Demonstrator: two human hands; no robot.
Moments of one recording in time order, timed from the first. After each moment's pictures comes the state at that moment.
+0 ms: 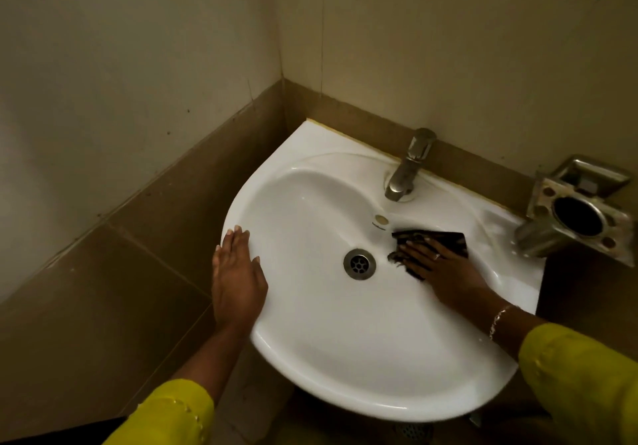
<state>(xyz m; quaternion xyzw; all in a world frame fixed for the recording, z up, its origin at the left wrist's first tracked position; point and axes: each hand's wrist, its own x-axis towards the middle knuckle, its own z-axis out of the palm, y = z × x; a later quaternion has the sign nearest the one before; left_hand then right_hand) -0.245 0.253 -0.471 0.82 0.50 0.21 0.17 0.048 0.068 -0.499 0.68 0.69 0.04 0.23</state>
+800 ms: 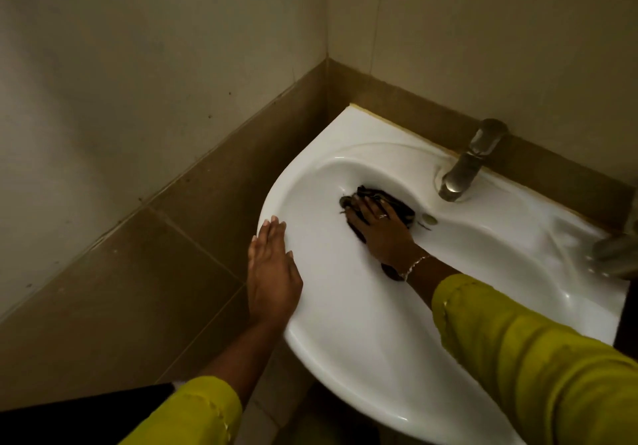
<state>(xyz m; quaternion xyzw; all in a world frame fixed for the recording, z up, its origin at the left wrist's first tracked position) -0.246 0.253 -0.472 0.81 0.51 0.21 0.19 -0.036 0.228 -0.519 0.73 0.68 -0.01 0.10</state>
